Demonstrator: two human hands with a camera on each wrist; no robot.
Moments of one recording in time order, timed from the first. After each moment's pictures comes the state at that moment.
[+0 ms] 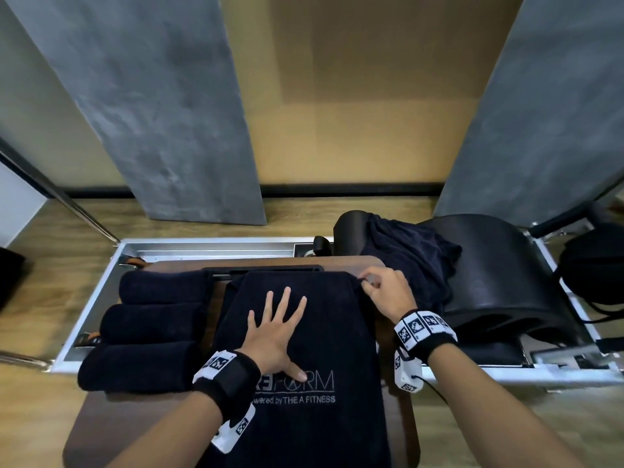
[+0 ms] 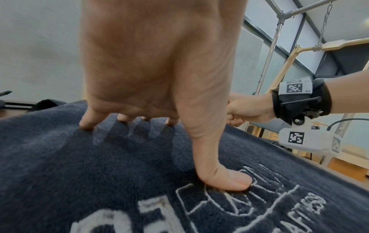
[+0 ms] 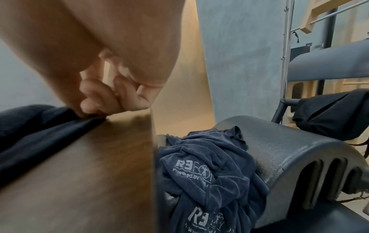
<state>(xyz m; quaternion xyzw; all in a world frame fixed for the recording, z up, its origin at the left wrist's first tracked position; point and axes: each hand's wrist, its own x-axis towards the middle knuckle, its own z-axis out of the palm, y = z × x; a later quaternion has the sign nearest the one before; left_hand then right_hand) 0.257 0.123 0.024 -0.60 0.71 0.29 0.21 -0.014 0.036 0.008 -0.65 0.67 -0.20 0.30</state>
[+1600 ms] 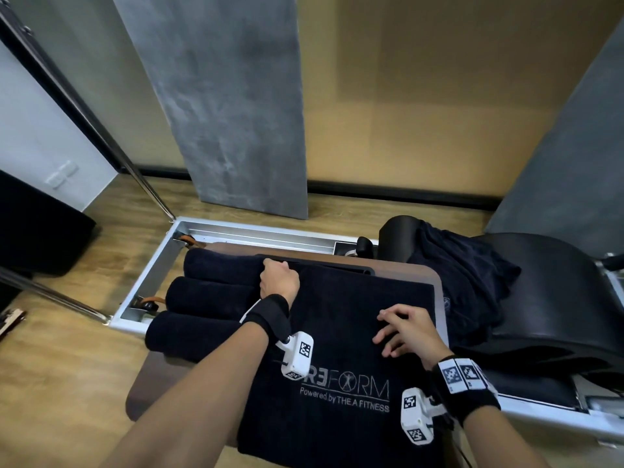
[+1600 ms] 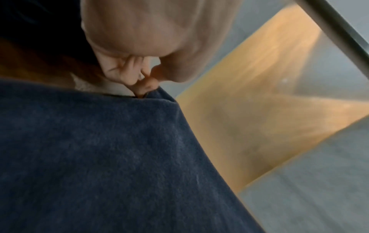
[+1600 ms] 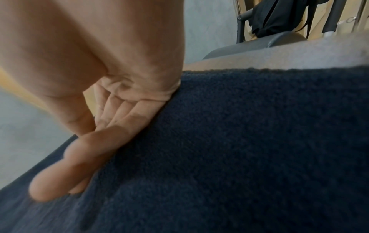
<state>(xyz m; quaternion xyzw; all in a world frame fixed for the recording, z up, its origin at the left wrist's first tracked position) 0.312 0.057 0.033 -0.87 0.26 0.30 -0.30 0.033 0.093 0.009 -0.43 0.59 -0.21 0.65</state>
